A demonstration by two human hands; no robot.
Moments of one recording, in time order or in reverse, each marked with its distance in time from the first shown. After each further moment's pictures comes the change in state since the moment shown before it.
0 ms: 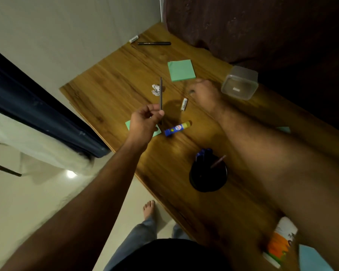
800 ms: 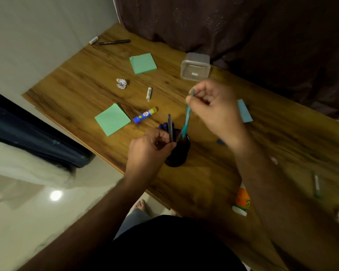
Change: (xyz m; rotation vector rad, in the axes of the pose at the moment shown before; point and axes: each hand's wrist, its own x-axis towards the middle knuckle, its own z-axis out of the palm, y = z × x) left_hand -0.150 -0.003 0.064 0.635 -0.148 0.318; right_hand -0.228 -0.019 -0.103 0.874 0.380 0.225
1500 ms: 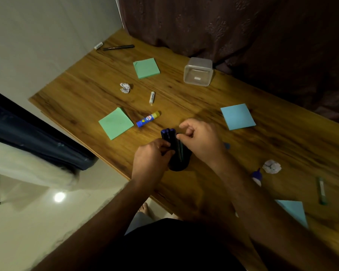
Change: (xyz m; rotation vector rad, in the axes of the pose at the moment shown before) left_hand 0.010 -0.027 0.022 0.172 -0.070 -0.089; right_hand -0.026 0.043 0.039 -0.362 -0.156 0.033
